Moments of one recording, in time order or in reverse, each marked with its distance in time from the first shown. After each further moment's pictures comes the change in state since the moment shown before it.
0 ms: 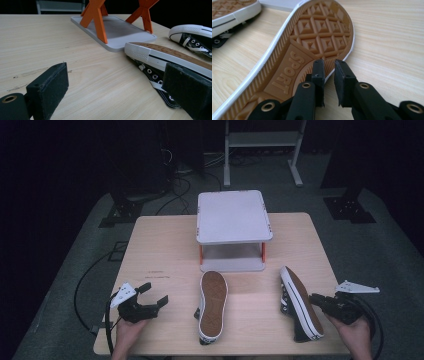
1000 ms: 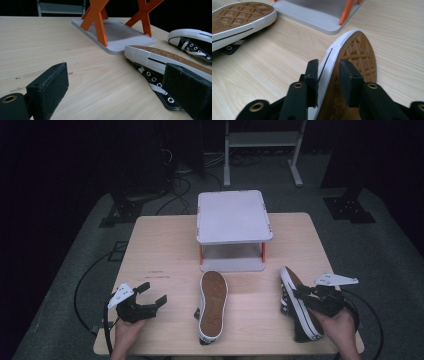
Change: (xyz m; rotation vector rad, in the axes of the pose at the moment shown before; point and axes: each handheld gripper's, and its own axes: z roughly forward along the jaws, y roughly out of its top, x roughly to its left) left arm 0.001 0.001 -0.004 -0.024 -0.001 -0.015; right arm 0.050 0.041 0.011 -0.006 -0.024 -0.146
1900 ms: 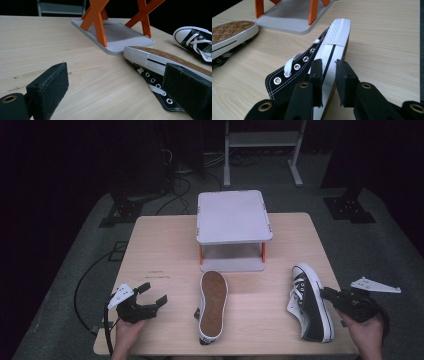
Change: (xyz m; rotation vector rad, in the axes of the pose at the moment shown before) left arm -0.002 -0.001 0.000 -0.006 0.000 -0.010; right arm -0.053 -0.038 -0.041 -0.097 -0.030 0.185
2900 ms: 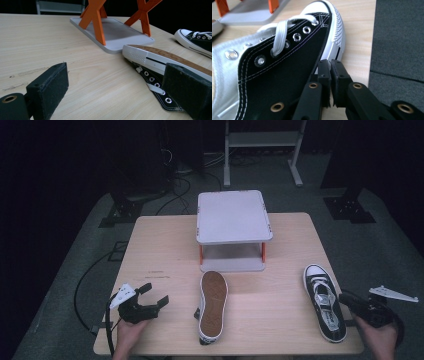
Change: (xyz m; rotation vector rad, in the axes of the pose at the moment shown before) left arm -0.003 -0.001 0.003 0.010 -0.004 0.000; right arm -0.060 -0.042 -0.004 0.012 -0.087 0.138
